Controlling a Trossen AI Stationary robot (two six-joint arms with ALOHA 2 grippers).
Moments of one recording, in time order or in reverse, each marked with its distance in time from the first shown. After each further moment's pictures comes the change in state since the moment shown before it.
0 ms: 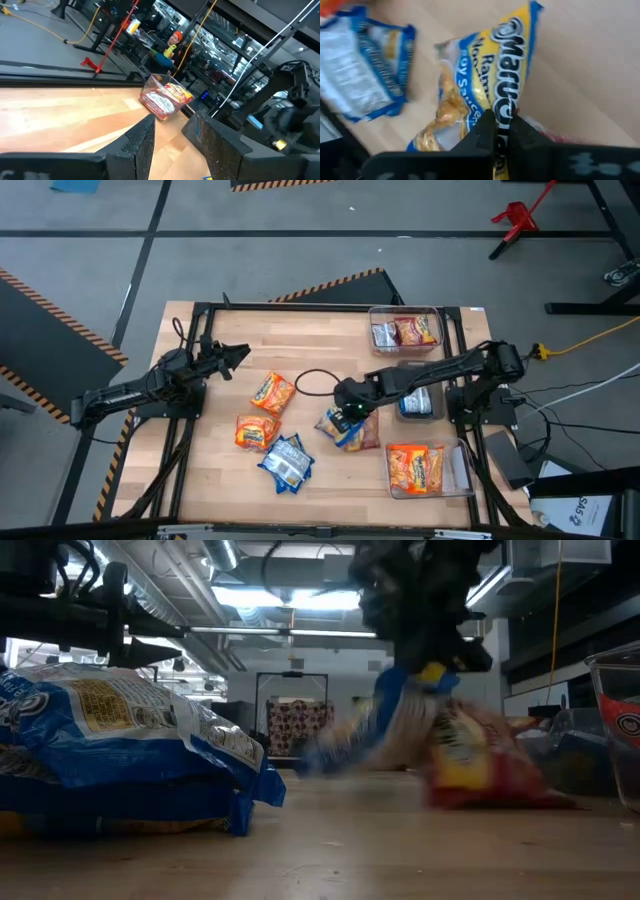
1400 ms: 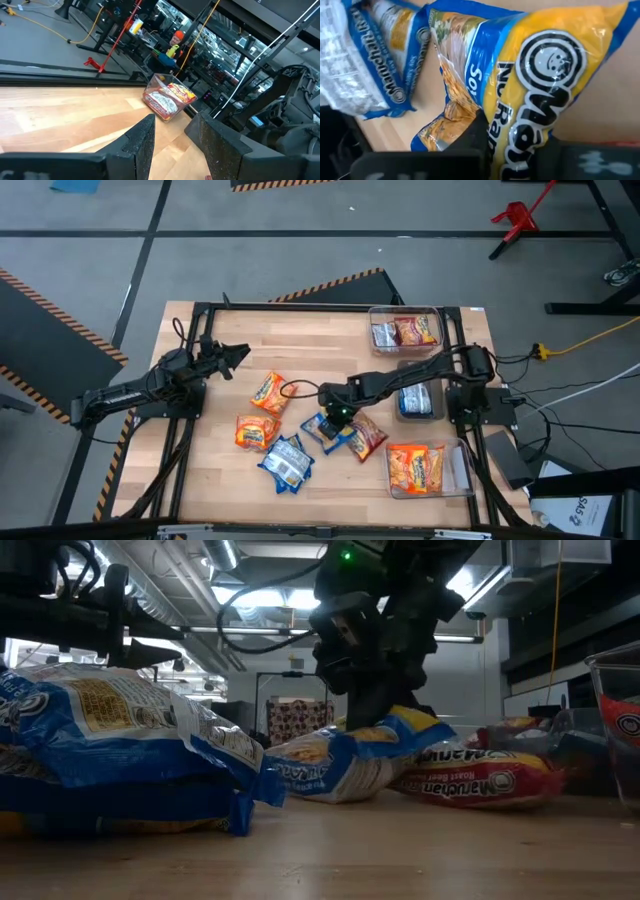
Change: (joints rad) left arm 0.000 0.000 0.000 -0.010 -0.014 0.000; right arm -0.055 0.212 -0.002 0.272 -0.207 -0.190
